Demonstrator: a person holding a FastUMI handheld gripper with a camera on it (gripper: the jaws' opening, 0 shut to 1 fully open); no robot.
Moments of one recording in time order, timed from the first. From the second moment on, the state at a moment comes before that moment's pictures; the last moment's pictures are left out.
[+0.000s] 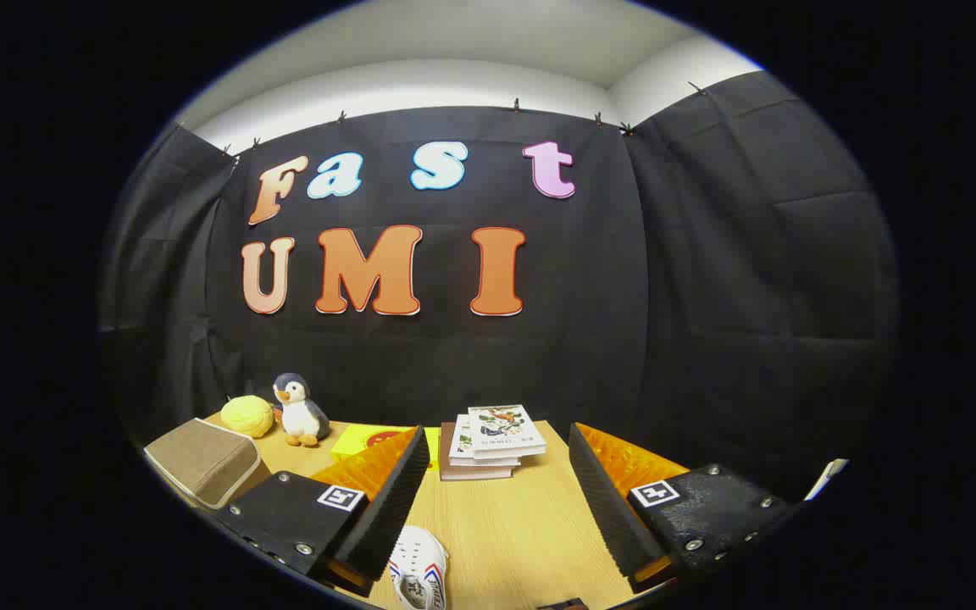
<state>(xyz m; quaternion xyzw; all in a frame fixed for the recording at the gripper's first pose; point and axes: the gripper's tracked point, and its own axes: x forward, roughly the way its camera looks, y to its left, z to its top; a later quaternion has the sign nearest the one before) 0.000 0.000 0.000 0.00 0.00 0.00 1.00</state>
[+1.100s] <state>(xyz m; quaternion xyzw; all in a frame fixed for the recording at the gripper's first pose) 0.021 0.030 -0.047 0.05 0.07 0.06 0.99</state>
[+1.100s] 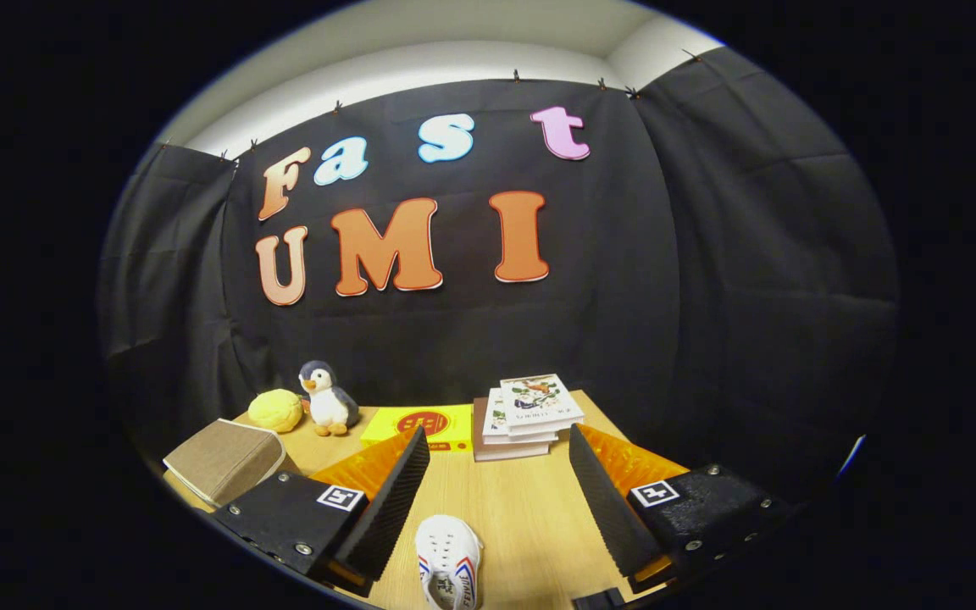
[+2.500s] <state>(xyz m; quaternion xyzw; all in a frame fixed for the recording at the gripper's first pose) -0.040 0.357 -0.202 0.36 0.44 0.44 0.70</state>
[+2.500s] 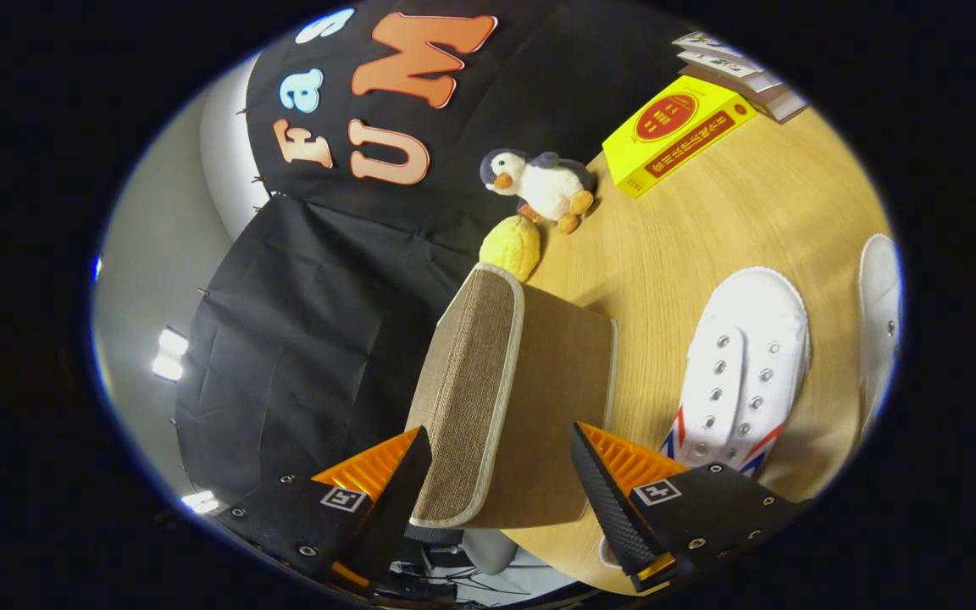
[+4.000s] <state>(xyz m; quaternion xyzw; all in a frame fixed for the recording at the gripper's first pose) -0.055 0.436 -0.077 0.48 0.37 0.46 0.65</state>
